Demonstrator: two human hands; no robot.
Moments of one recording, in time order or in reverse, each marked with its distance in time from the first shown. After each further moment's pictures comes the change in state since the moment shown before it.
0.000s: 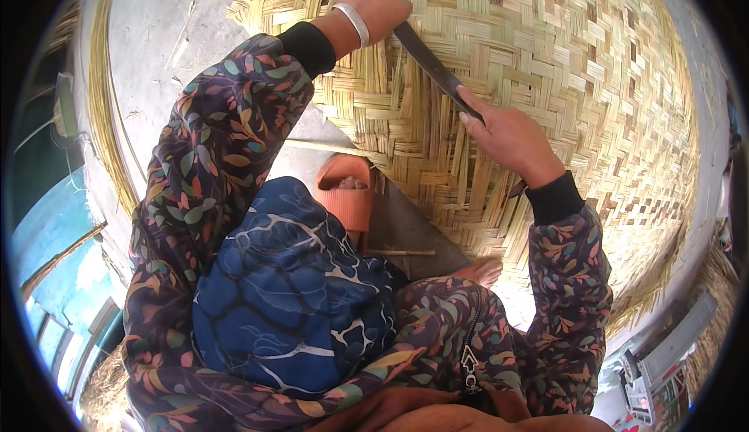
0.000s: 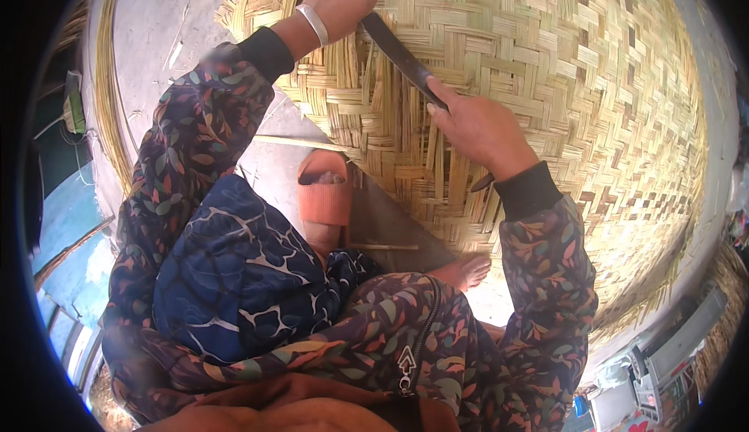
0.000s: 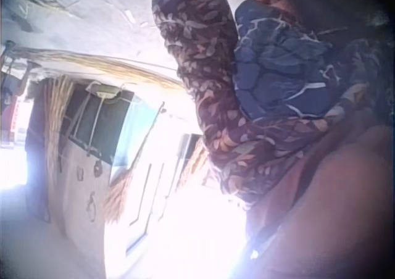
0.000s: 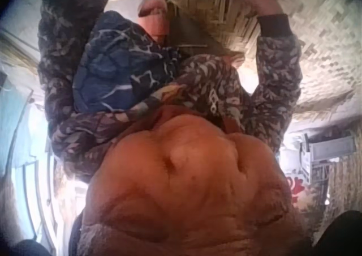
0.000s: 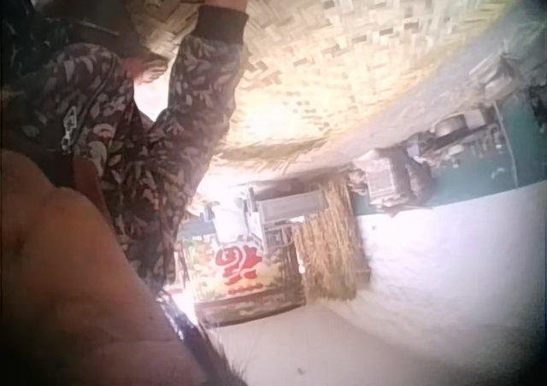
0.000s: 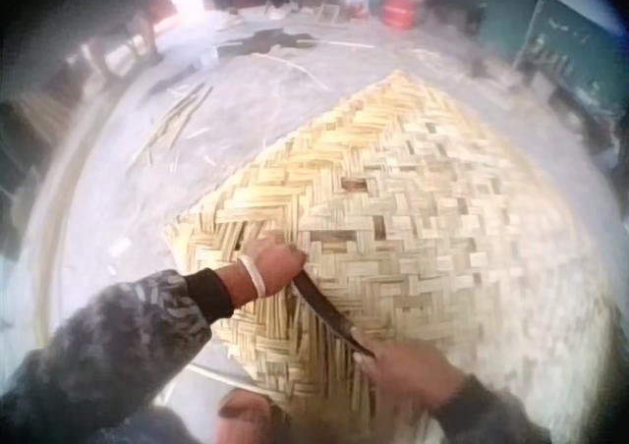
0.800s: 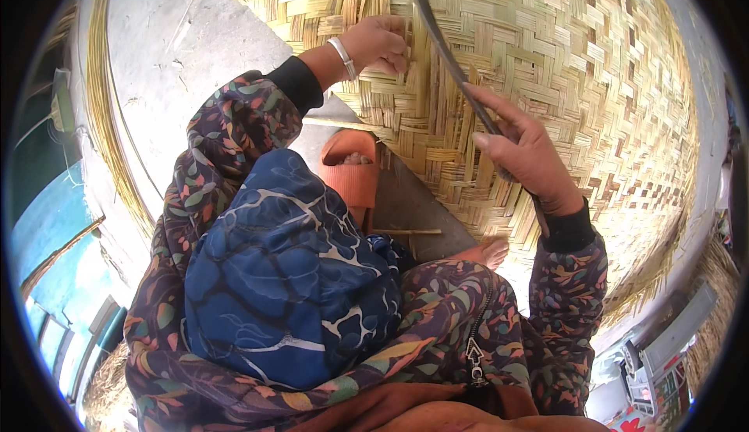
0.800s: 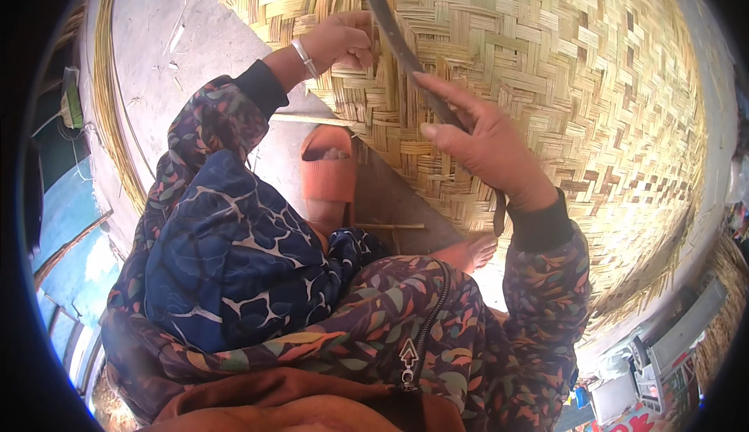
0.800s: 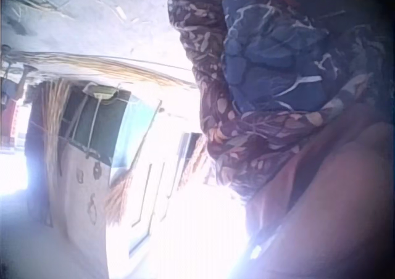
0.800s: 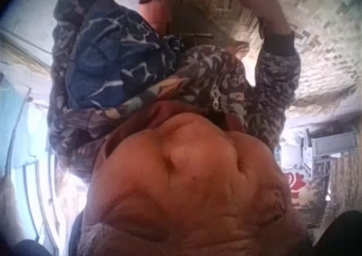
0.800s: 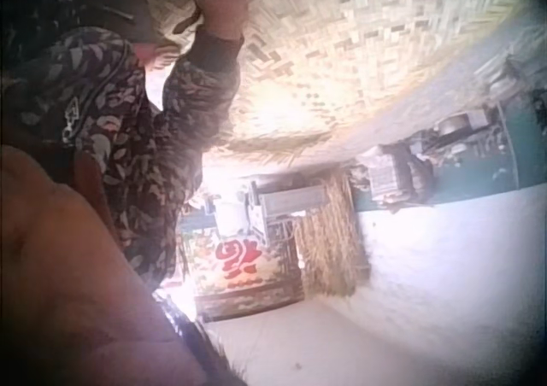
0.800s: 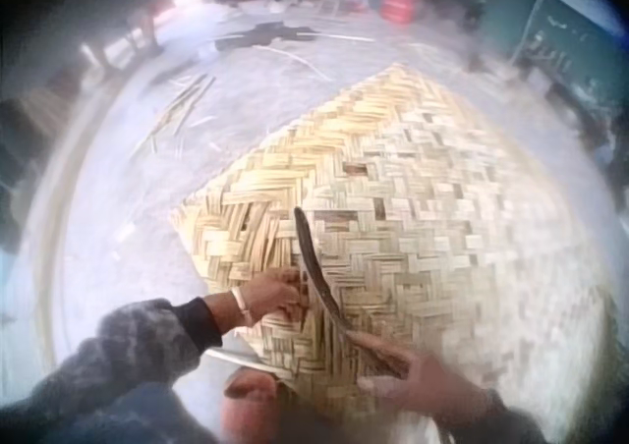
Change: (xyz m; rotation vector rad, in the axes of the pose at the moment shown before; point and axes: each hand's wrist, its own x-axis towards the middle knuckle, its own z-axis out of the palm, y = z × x) left_hand -0.069 0.044 0.019 -1.889 -0.243 -0.532; right_hand -0.074 -0.041 -0.010 1.185 -0.076 -0.098
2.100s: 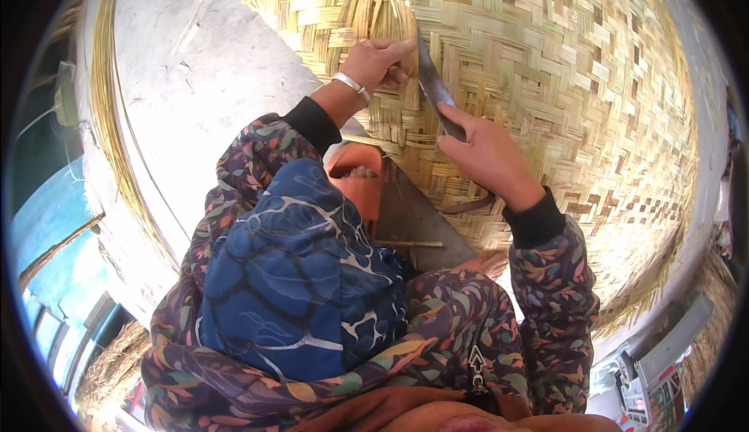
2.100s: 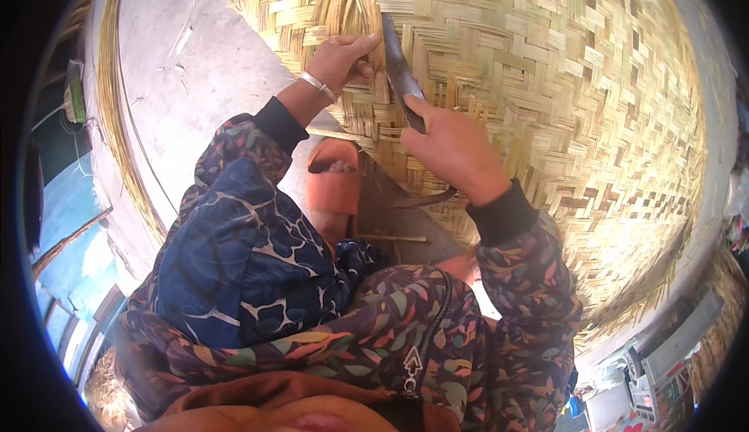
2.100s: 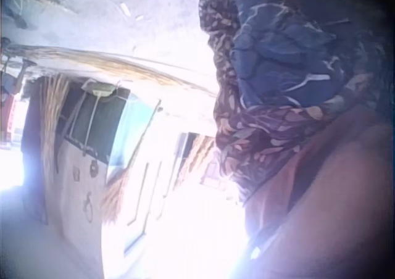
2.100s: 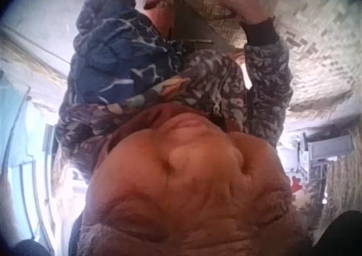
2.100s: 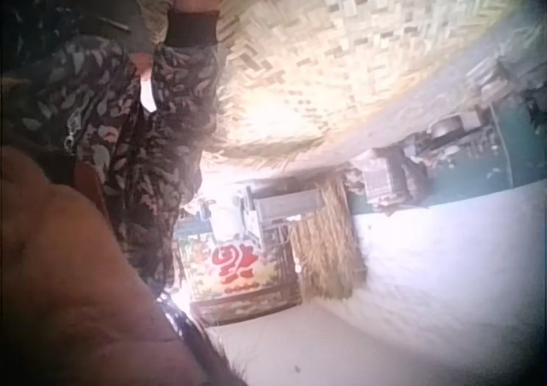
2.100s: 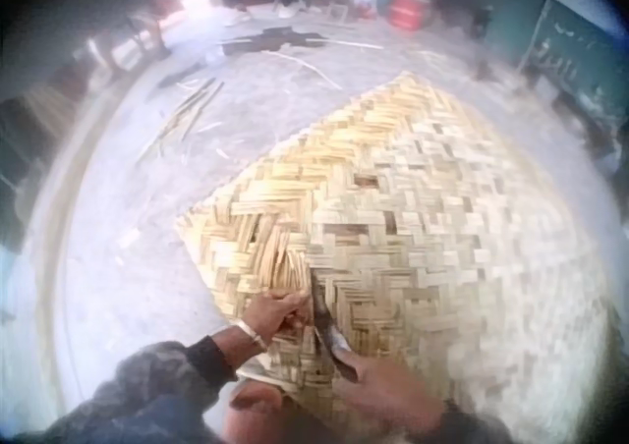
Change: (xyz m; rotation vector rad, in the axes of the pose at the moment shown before) left_hand -0.009 -0.011 0.013 -0.202 0.314 0.007; right_hand 0.051 0.028 0.018 -0.697 0.135 0.039
